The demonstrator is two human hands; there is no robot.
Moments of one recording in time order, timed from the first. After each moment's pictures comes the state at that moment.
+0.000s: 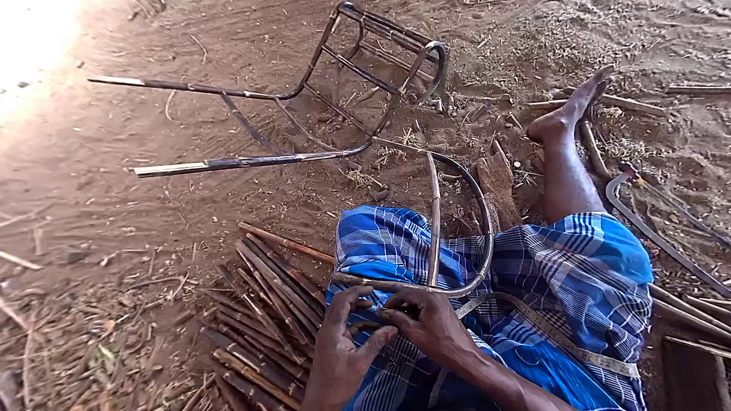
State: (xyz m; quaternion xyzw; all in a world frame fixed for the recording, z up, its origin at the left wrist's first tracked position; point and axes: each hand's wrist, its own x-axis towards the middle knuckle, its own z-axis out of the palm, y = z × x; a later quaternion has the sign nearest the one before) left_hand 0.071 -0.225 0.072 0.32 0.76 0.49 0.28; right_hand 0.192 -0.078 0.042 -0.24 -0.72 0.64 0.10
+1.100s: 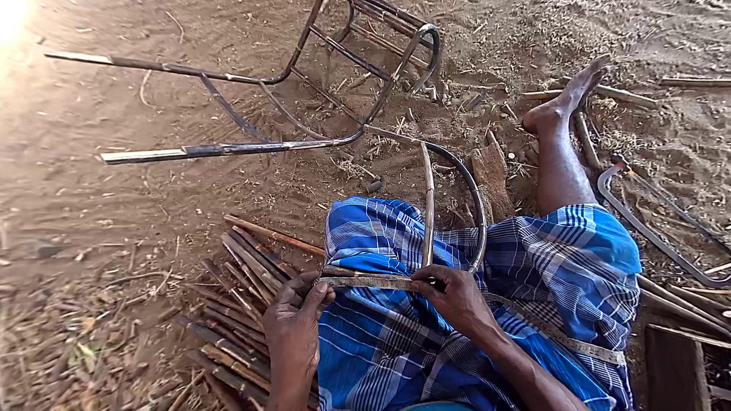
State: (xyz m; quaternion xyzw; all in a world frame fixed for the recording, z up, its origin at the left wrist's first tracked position) left_hand 0.033 -0.219 0.068 0.07 0.77 0.61 0.18; right_hand 0.220 -0.043 0.019 -0.32 -0.76 0.56 0.13
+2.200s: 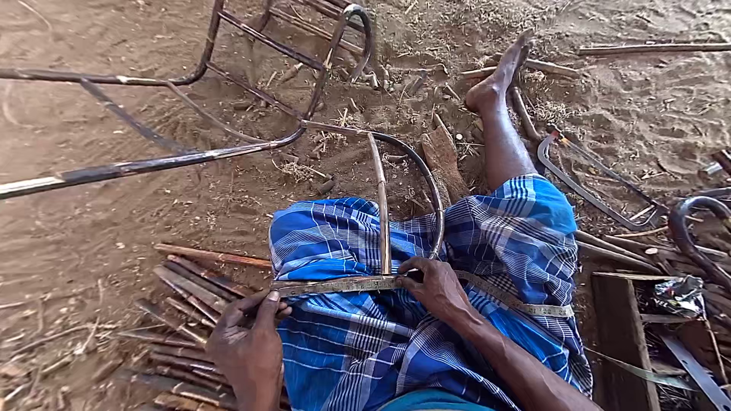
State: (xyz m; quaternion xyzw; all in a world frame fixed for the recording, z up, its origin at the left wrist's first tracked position) left_hand 0.024 -0.218 0.048 0.18 0.83 0.51 0.10; right_hand 0.248 -0.038 -0.004 -0.42 -0.75 0.51 0.06
